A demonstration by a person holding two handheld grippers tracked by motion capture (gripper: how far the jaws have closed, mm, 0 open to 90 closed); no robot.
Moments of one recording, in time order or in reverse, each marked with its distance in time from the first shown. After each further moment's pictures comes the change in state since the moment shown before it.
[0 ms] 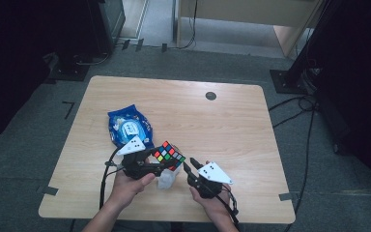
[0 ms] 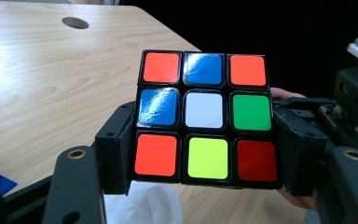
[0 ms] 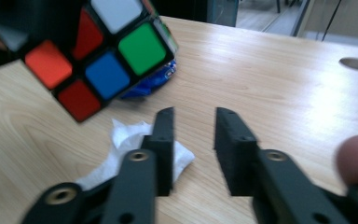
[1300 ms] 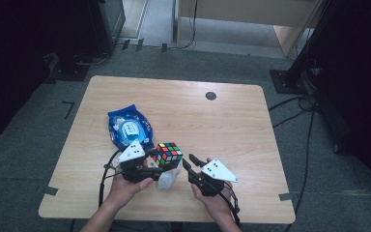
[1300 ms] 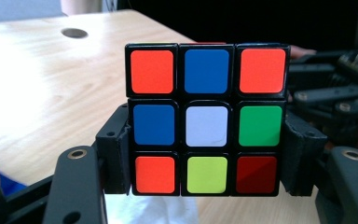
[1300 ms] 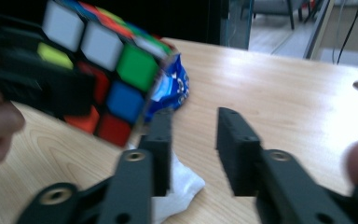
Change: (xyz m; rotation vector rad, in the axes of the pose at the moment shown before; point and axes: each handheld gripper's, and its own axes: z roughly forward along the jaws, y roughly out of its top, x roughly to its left) left arm 0.007 -0.005 -0.012 -0.022 0.033 0.101; right arm -0.004 0.013 -0.003 -0.057 0.059 0.008
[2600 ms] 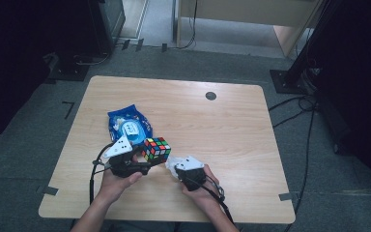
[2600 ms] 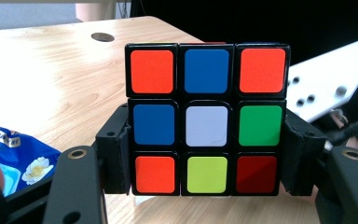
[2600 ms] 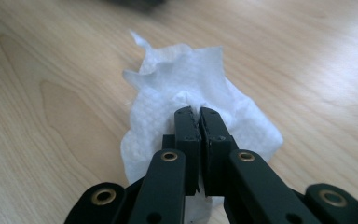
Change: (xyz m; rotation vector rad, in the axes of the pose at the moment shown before) left arm 0.023 -0.007 -0.011 -0.015 0.010 0.011; right arm 0.003 -0.035 0.064 0.392 0.002 -0.198
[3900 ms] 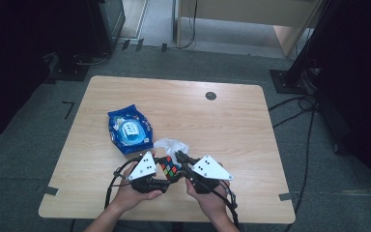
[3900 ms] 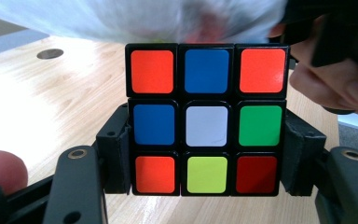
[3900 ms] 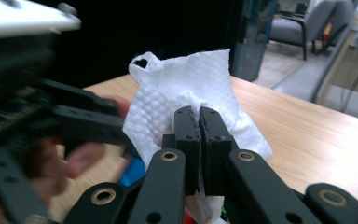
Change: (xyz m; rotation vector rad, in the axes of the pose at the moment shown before) left arm -0.054 -0.011 0.030 0.045 -0.056 0.248; right arm 0.006 0.042 -0.089 -0.452 0.008 0.047
